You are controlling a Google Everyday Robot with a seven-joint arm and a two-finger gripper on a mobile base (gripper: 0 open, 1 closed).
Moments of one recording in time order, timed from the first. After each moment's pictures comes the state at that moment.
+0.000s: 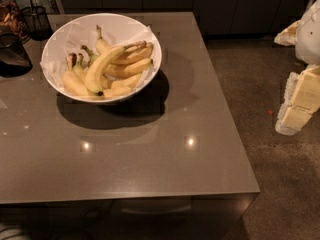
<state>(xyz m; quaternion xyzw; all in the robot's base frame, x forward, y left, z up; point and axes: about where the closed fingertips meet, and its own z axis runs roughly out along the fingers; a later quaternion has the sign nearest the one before) 0.439 -0.215 0.981 -0.60 0.78 -0.04 0.17</state>
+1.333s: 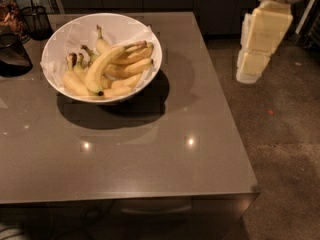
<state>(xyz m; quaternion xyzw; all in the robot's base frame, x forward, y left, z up) 0.480 -0.146 1.054 -0.64 0.74 -0.11 0.18</state>
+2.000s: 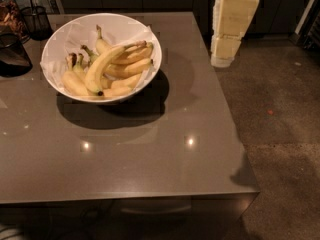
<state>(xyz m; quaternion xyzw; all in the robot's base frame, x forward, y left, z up) 0.505 -0.102 1.072 -0.66 0.71 -0.13 0.20</state>
